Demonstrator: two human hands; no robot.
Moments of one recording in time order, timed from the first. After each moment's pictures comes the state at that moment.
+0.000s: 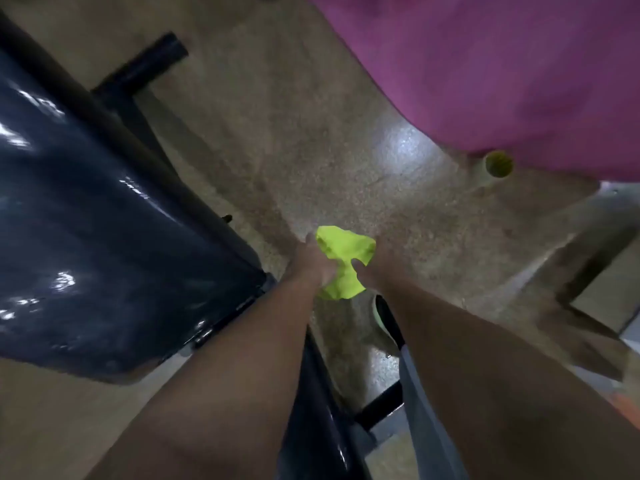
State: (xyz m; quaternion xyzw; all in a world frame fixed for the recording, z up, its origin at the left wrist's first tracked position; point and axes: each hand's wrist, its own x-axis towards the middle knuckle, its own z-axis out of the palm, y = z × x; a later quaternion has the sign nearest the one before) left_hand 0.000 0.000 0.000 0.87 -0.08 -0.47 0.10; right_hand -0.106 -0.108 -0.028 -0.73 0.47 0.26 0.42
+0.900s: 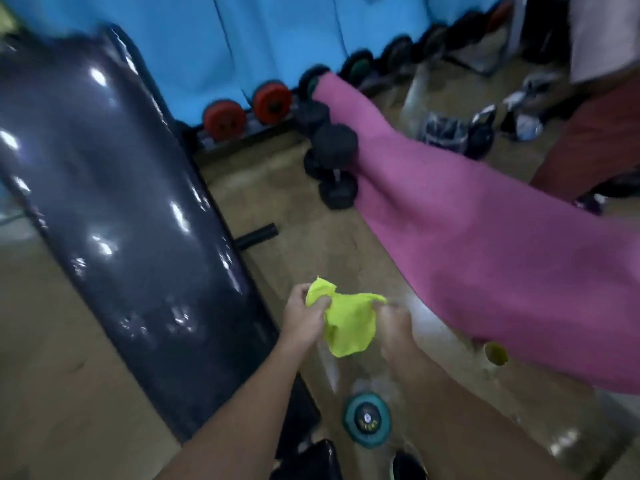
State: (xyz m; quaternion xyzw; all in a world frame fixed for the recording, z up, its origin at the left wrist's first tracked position) left_hand 0.112 0.003 0.361 0.78 0.07 -0.24 0.58; right_hand 0.054 -0.143 0.288 -0.57 0.51 -0.02 0.64
